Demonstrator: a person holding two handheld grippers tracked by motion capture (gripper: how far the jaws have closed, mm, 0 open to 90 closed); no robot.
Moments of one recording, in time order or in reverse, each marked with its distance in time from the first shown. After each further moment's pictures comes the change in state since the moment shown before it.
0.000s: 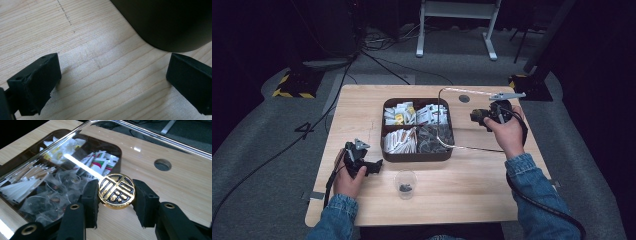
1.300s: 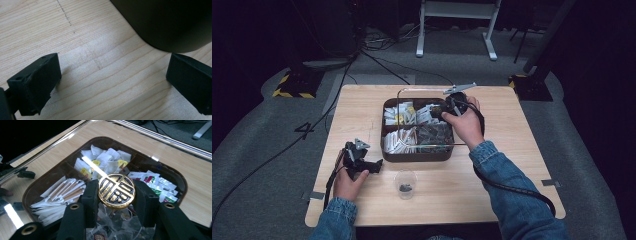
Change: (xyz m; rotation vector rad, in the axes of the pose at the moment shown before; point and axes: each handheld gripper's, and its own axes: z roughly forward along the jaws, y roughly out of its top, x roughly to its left) left arm 0.000 0.000 0.000 -0.001 0.000 -0.004; right arm 0.081 0.050 0.073 0.046 0.131 -0.089
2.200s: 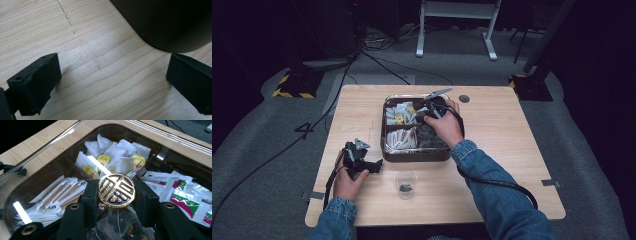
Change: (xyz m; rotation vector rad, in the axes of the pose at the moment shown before) left arm 0.000 0.000 0.000 0.003 -0.001 0.002; right arm 0.016 -0.001 0.064 0.071 0.018 -0.020
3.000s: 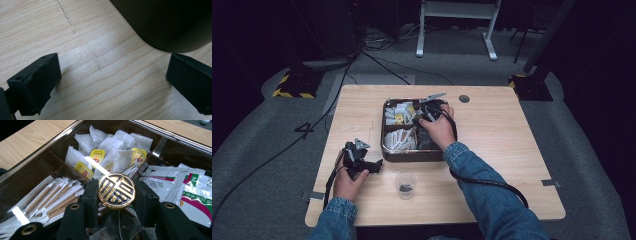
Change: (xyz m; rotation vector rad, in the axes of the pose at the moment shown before) left arm 0.000 0.000 0.000 0.000 0.000 -0.001; right arm 0.002 -0.008 0.028 0.017 -0.043 0.042
